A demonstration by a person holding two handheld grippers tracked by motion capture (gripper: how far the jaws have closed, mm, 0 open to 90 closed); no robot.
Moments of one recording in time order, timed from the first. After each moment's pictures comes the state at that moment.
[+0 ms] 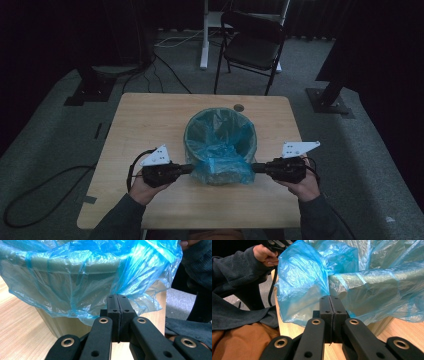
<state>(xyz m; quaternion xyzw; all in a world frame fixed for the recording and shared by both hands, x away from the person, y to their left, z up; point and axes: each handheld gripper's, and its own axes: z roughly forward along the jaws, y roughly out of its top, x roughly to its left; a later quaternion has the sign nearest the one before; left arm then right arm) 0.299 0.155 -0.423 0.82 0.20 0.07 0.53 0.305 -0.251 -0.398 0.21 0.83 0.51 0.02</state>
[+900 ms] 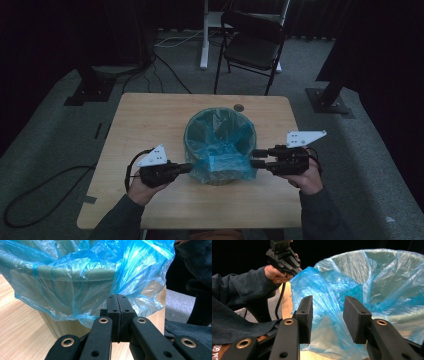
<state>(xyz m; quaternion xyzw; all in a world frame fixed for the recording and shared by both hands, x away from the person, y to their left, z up) 0.295 0.157 -0.417 0.82 0.20 0.08 0.53 0.312 -0.245 -0.362 0.19 0.82 0.55 0.02</state>
